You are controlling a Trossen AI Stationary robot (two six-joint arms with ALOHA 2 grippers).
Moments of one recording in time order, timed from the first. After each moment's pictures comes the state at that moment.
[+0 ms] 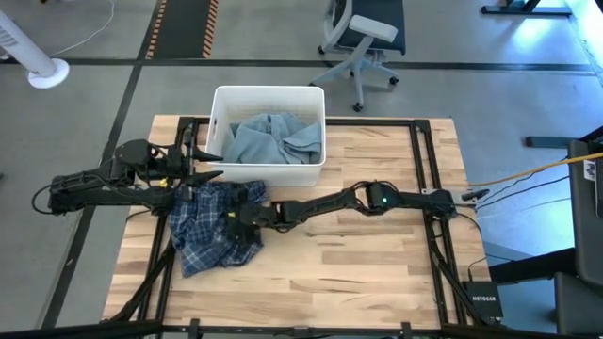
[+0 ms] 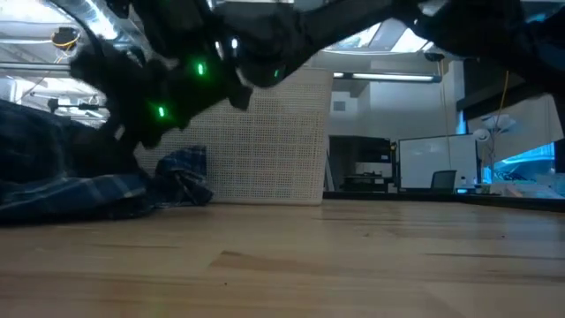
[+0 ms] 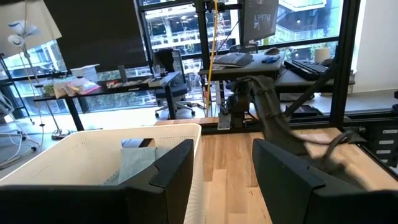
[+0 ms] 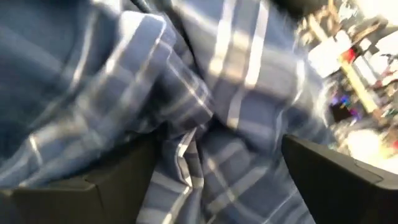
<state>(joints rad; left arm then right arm) 0.14 0.38 0.61 -0.24 0.01 0.14 0.12 2.66 2.17 0.06 0.31 -0.62</state>
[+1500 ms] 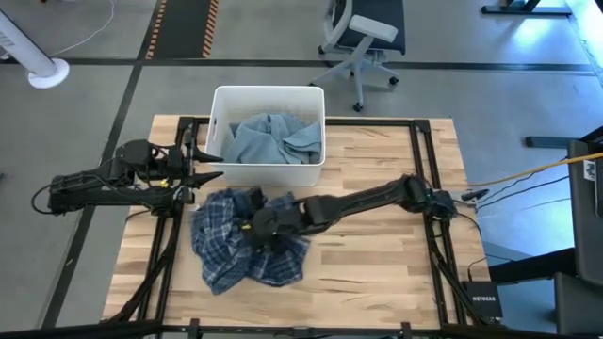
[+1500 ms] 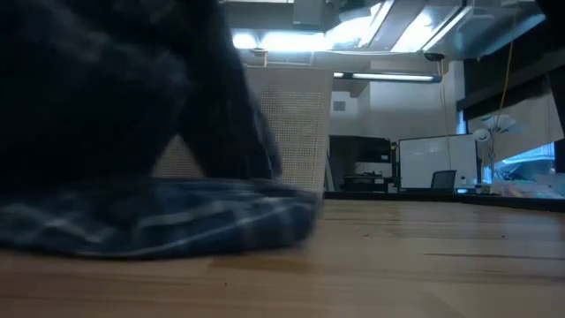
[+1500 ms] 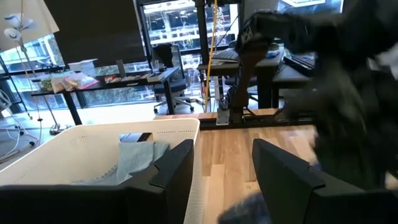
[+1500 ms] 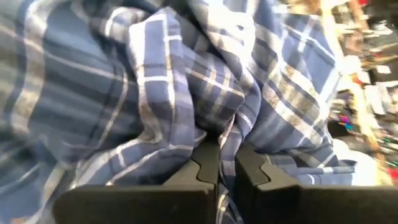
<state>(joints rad) 0.14 0.38 0.61 -0.26 0.01 0.13 0.25 2.27 2.17 -0.51 0.36 -0.68</state>
